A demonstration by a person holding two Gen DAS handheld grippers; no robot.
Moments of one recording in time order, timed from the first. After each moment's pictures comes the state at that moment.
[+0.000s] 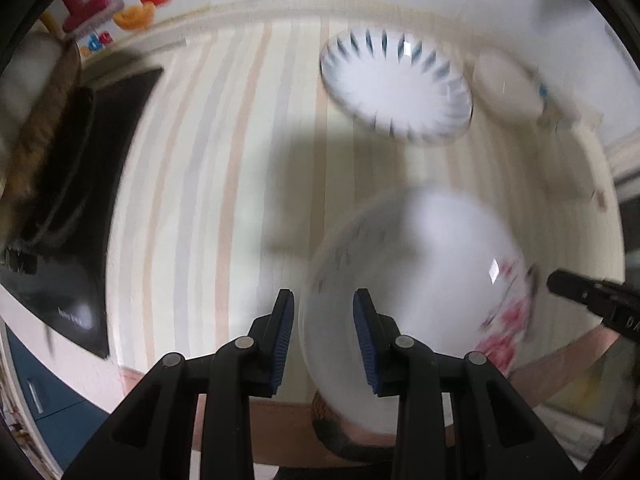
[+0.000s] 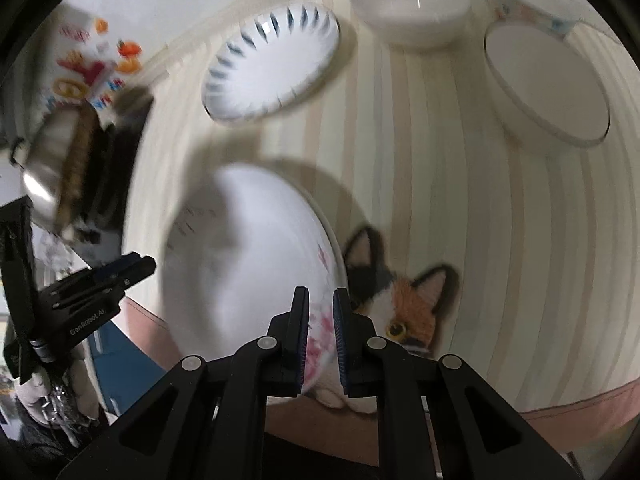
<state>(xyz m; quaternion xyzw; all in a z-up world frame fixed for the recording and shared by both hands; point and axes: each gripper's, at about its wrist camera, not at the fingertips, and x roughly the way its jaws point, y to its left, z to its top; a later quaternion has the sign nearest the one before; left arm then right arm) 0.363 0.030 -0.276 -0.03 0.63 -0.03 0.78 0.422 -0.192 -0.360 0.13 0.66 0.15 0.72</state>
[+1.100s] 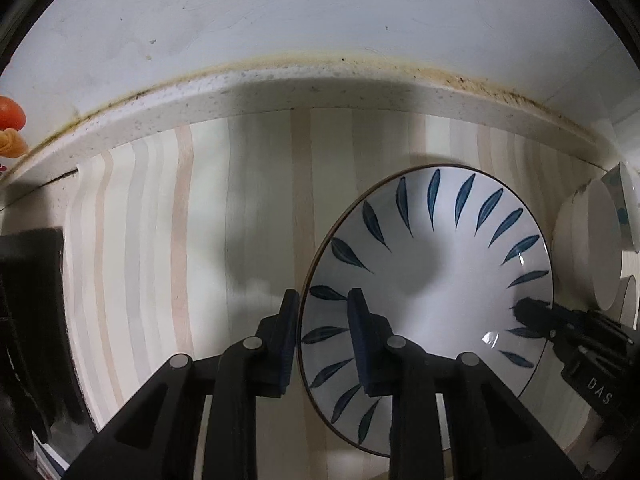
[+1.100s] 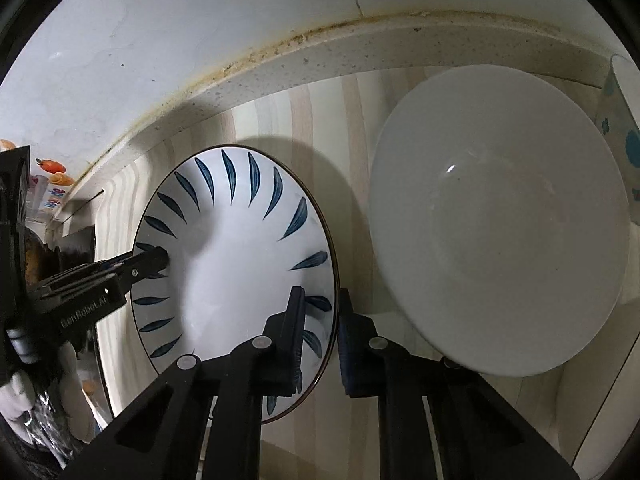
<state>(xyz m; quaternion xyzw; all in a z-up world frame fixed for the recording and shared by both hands) 0.579 0.016 -0.359 0.00 0.64 -0.07 0.76 0.631 -0.154 -0.427 0.15 0.64 0.09 0.75</state>
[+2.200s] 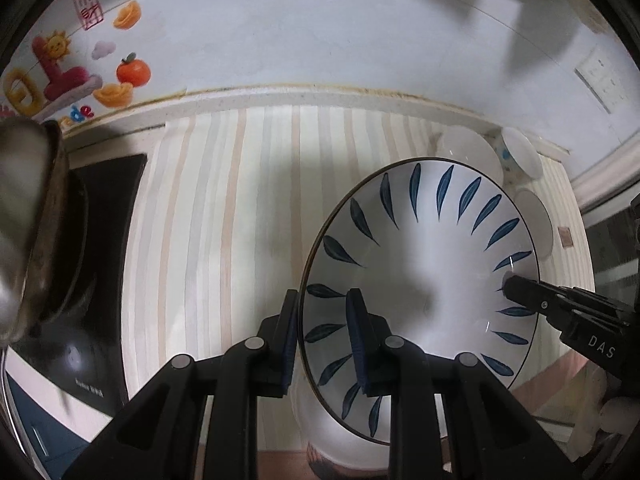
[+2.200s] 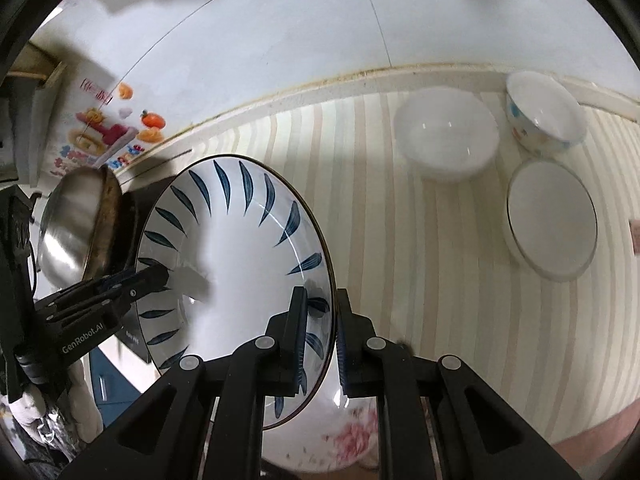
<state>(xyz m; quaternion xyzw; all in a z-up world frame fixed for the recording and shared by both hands) 0.388 0.047 -0.235 -0.03 0.58 -0.09 0.81 0.464 -0.153 -0.289 0.14 0.59 0.13 0.78</state>
